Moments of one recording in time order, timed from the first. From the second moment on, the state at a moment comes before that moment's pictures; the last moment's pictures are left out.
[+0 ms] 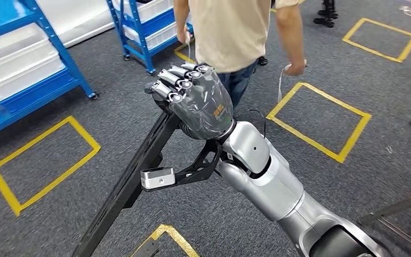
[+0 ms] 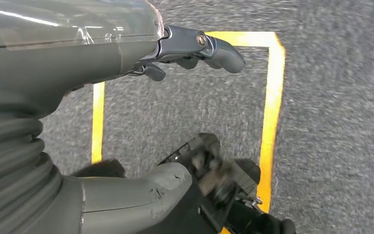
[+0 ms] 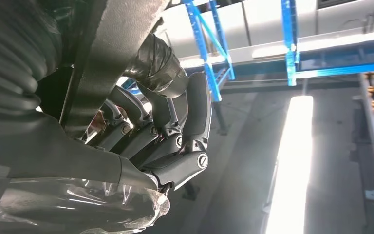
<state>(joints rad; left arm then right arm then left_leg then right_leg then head) -0.20 -0.18 0.33 -0.21 -0.94 0.05 -0.29 -0.79 0.09 0.72 -1.52 1.04 -0.55 -0.16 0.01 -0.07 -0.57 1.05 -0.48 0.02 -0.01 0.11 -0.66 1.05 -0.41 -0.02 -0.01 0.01</state>
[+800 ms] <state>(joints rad) -0.22 -0.19 0.32 -0.21 -0.96 0.03 -0.30 -0.79 0.09 0.73 -1.56 1.08 -0.55 -0.14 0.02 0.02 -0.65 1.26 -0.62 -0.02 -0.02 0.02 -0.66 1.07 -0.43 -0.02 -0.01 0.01</state>
